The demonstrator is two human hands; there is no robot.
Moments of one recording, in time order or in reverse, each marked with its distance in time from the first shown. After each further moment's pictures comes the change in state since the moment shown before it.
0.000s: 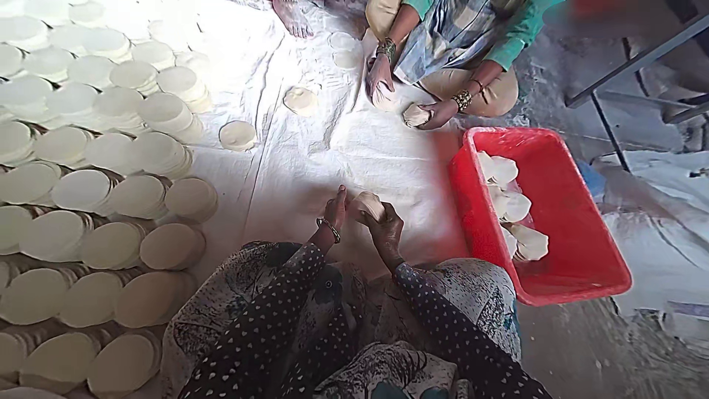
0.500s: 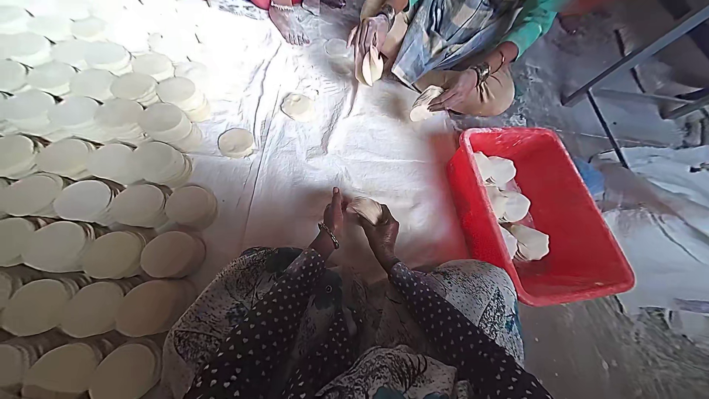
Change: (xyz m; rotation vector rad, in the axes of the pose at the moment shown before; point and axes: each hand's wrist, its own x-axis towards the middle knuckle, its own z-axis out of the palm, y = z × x) left_hand 0.025 -0.013 0.007 -0.164 0.048 0.060; right_hand 0.001 0.006 0.009 -0.033 0.060 -0.024
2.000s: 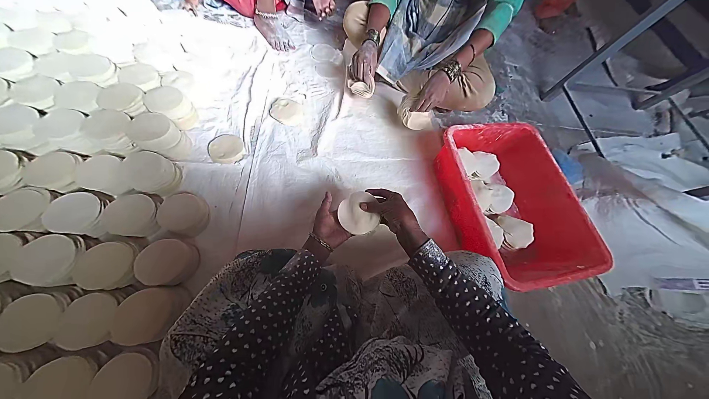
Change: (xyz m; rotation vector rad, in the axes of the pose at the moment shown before) left_hand -0.021 0.001 -0.002 -0.528 -0.383 -0.310; right_hand 0.043 -0.061 -0.077 0.447 -0.461 0.483
